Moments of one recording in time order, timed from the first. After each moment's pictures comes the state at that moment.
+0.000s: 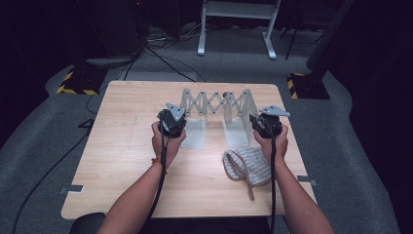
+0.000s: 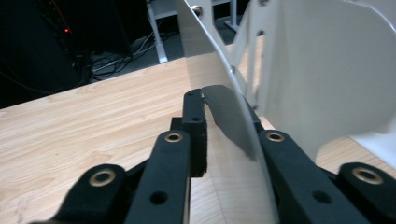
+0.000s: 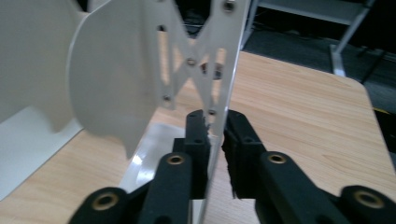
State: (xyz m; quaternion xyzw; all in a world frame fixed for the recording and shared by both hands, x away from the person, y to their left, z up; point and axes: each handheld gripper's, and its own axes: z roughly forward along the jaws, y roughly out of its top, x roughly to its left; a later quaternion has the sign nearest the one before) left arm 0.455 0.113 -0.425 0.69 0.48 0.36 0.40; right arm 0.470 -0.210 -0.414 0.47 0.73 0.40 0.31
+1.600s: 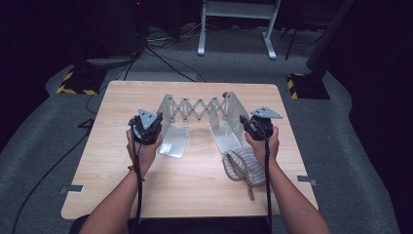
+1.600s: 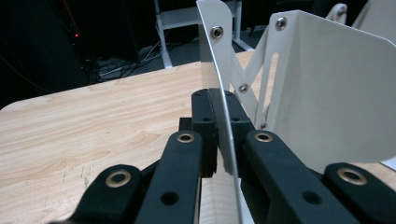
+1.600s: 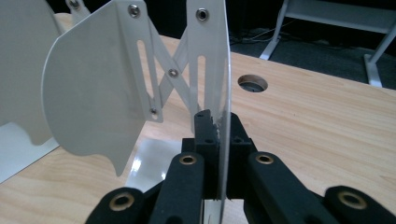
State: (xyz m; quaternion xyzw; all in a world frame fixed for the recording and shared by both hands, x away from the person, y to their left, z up) left arm 0.426 0.180 -0.424 0.67 0.48 0.35 0.44; right arm 0.460 -0.184 -0.414 0.43 0.74 0.44 0.28
